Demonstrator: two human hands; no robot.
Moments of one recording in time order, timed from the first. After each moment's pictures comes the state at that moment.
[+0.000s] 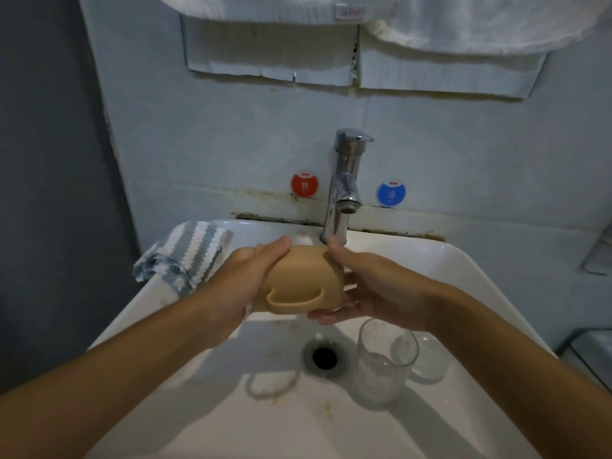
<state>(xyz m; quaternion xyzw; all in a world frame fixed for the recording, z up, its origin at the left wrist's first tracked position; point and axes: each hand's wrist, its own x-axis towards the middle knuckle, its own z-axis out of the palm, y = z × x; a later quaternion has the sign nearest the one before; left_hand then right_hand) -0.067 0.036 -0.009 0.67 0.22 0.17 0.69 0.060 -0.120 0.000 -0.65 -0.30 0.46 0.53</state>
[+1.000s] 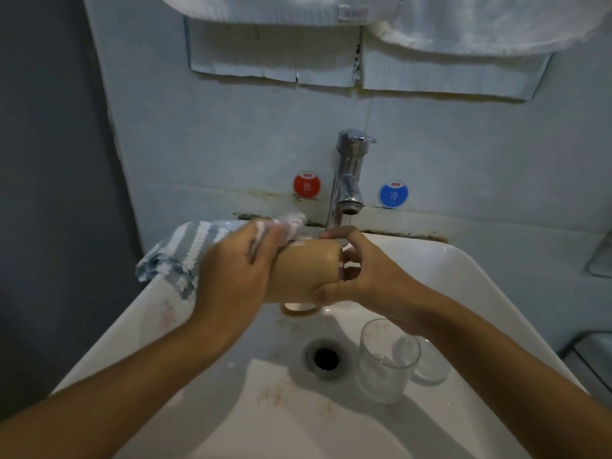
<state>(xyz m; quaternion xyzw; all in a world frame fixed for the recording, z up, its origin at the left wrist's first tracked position) -0.071 0.039 -0.020 0.79 0.12 0.45 0.40 0.052 -0.114 -0.005 -0.73 -0.40 0.23 0.51</state>
